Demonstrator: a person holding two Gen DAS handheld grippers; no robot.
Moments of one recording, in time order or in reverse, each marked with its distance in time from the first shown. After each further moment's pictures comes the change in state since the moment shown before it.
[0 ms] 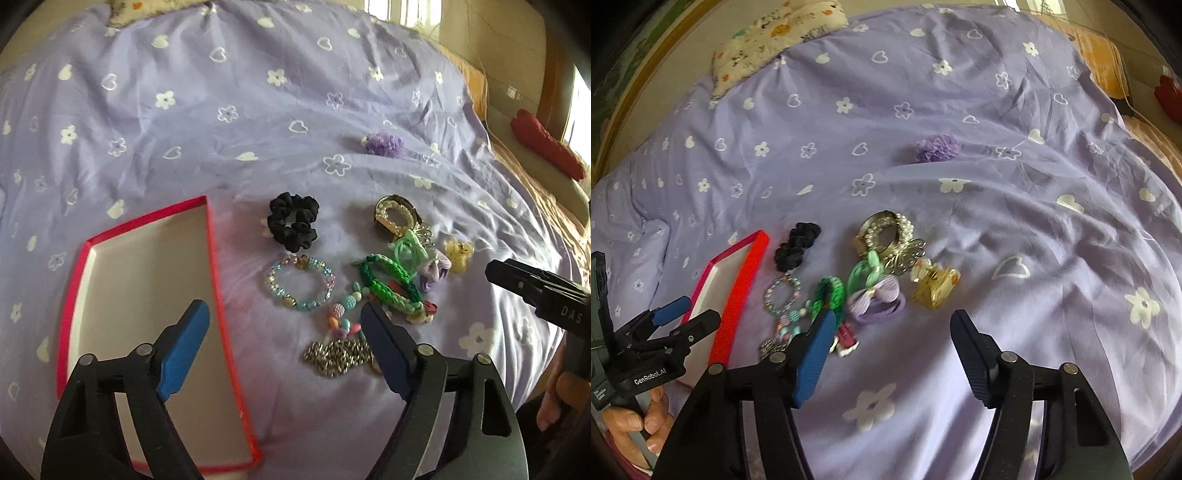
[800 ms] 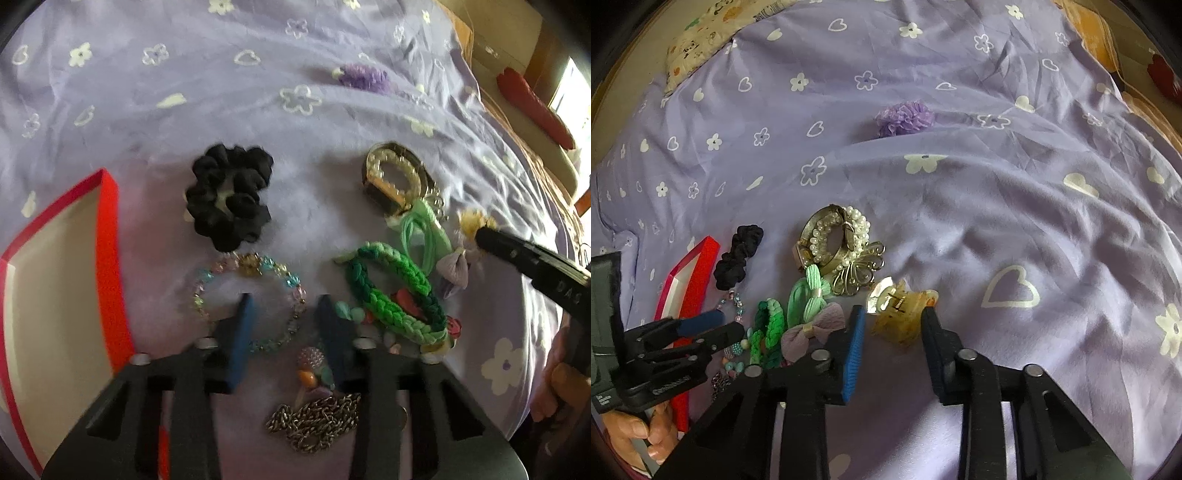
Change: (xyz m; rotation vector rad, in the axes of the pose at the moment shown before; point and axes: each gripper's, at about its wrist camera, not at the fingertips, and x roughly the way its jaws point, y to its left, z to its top) left arm 0.099 -0.023 0.021 0.071 0.231 -0.146; right arm 0.053 -0.024 0.018 0.053 0.066 -0.071
